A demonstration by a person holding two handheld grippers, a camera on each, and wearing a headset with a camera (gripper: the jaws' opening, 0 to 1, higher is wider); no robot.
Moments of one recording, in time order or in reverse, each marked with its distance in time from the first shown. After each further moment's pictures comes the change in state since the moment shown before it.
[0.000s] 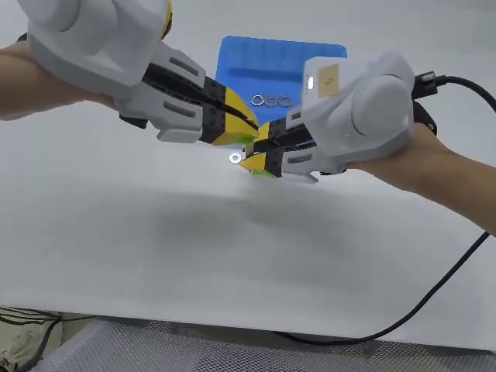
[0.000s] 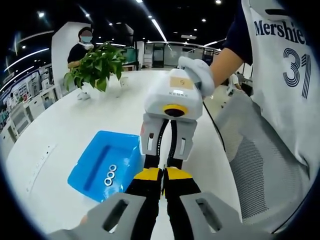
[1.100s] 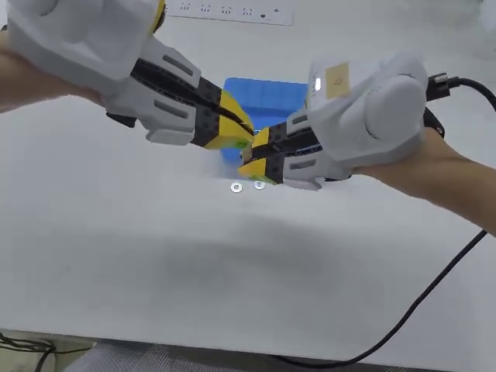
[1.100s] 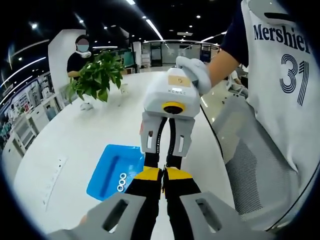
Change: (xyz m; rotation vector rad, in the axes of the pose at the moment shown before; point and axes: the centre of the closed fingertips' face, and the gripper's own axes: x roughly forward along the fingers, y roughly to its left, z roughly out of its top) left arm -0.036 0.002 0.039 0.083 0.016 0.034; right arm -0.028 -0.013 0.040 -0.066 -0.036 -0.045
